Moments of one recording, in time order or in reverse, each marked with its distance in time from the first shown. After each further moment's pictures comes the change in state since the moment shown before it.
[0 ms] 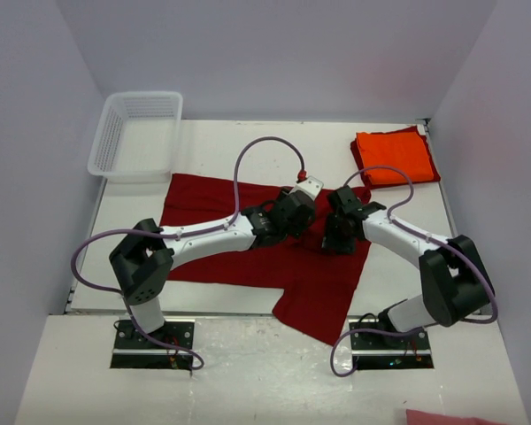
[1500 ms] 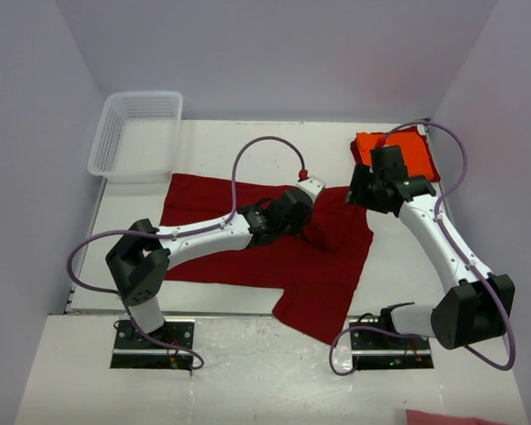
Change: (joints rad) left arm 0.019 -0.015 0.003 0.031 0.134 0.012; right arm -0.232 -0.134 0.349 -0.160 0.051 -0.198
